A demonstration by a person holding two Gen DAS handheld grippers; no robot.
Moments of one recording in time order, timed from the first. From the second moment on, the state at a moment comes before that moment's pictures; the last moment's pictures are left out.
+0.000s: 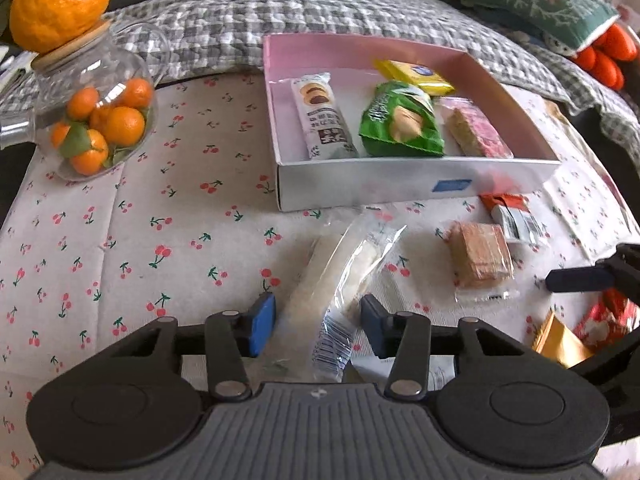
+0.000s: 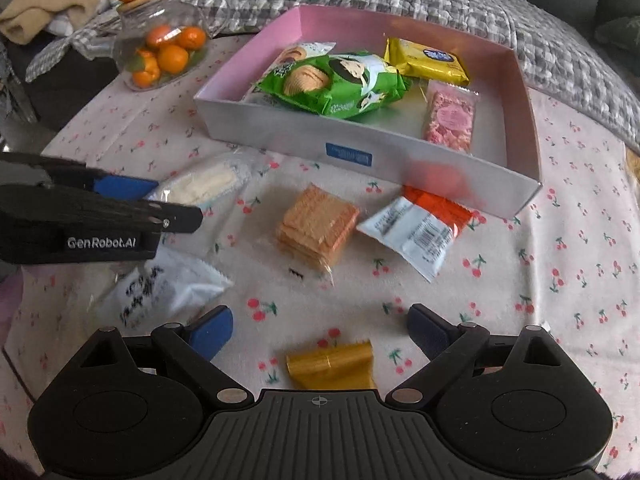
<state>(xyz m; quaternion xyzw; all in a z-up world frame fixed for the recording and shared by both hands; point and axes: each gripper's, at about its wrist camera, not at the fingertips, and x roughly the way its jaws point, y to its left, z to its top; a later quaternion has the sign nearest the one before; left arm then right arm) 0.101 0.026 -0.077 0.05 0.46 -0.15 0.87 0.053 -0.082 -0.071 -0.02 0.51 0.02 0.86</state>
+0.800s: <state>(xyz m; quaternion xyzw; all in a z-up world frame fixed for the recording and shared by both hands) 0.104 0.040 -0.070 -0.02 0.50 -0.10 0.86 0.083 -0.096 -0.060 0.12 0.50 -0.05 0.86</state>
